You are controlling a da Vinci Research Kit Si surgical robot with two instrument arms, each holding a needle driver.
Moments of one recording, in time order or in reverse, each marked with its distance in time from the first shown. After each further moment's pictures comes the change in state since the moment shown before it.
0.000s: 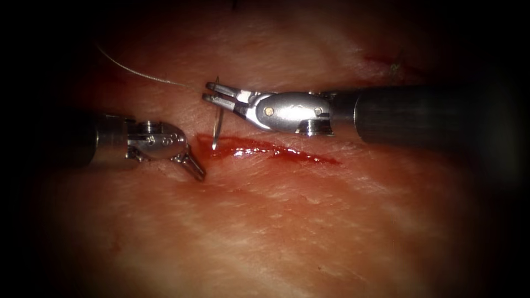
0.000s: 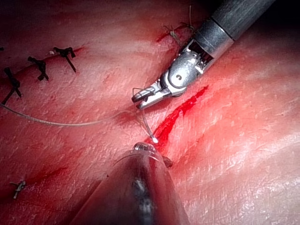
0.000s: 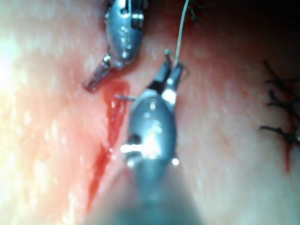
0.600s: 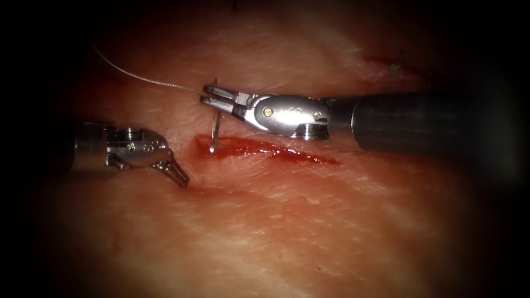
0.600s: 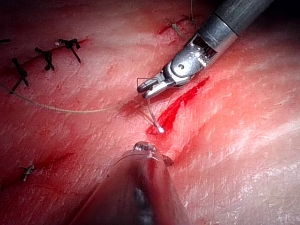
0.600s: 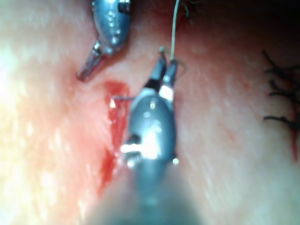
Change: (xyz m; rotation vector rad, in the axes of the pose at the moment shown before) right arm 0.000 0.000 0.000 -0.002 0.002 0.156; left arm -0.002 0.002 -0.001 0.003 -0.002 0.017
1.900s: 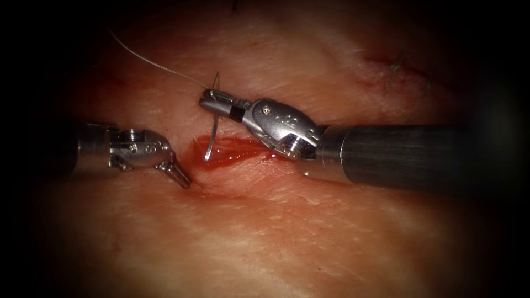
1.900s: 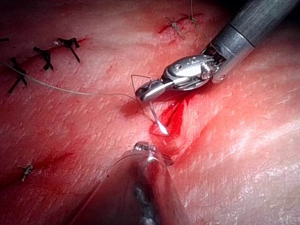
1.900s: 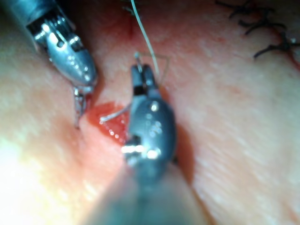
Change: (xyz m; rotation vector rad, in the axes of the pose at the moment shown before) right arm -0.001 -0.001 0.000 -0.055 -0.086 0.398; left arm 0.000 0.000 0.000 0.003 0.005 0.000
